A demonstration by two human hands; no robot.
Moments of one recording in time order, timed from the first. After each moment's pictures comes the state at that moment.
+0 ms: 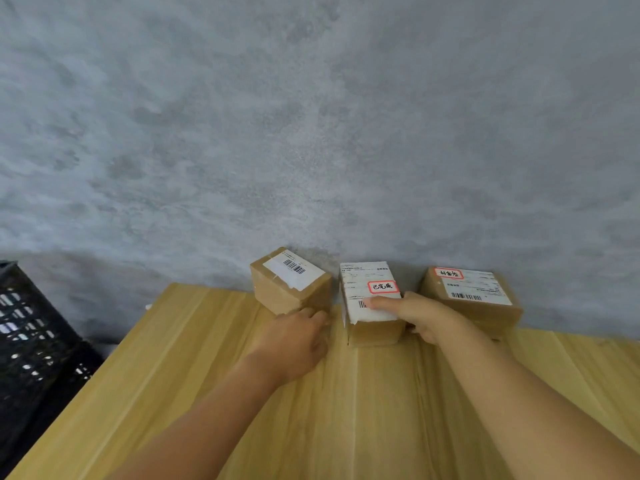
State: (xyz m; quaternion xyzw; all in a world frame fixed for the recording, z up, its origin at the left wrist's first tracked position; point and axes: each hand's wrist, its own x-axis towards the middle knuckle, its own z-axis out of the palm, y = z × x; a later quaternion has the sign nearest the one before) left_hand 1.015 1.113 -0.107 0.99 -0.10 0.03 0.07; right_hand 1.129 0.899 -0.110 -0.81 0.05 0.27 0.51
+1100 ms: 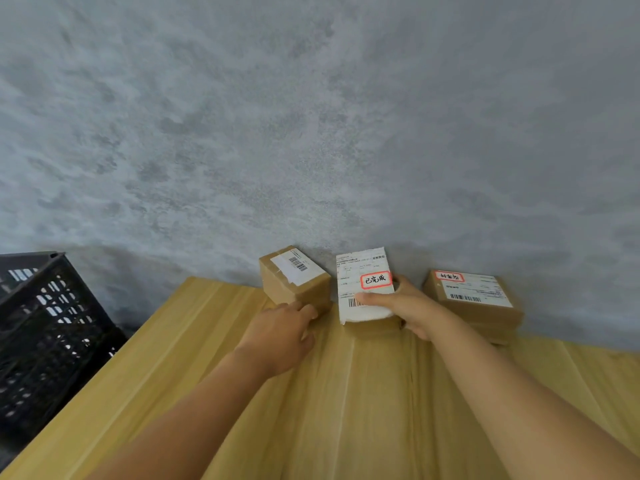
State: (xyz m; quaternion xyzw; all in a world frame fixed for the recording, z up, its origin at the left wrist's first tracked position) left_hand 0.993 1.110 -0.093 1.00 -0.05 0.05 0.04; right_hand 1.122 0.901 -0.095 -0.76 -0.07 0.24 0.60
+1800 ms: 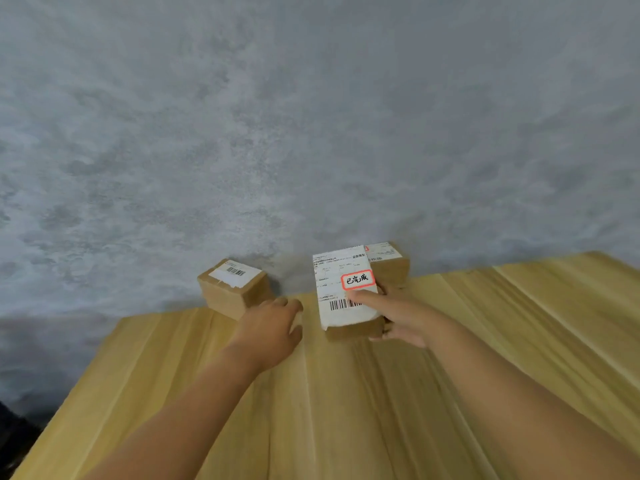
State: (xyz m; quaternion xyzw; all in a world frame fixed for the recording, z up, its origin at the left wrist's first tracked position) left_hand 0.960 1.063 -0.073 0.98 -0.18 0.10 0.01; right_hand 0.972 0.820 -0.065 -0.73 0.02 0.19 0.65
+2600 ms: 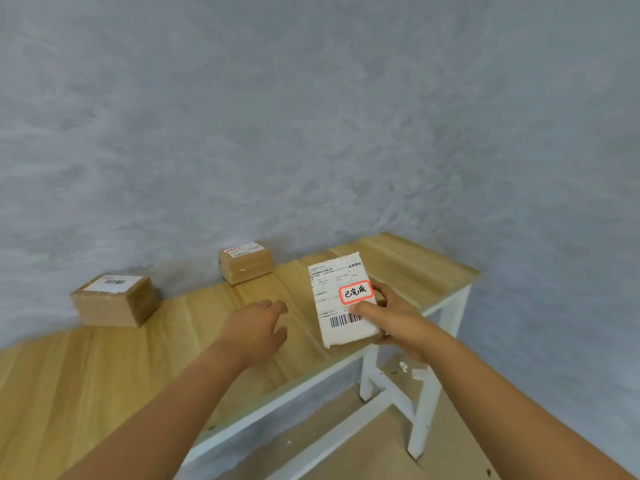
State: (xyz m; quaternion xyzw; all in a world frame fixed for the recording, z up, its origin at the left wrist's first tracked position) left_hand 0.801 0.944 -0.047 0.92 -0.37 0.09 0.08; right_hand 0.673 0.716 -0.028 -0.78 0.19 -0.07 0.60
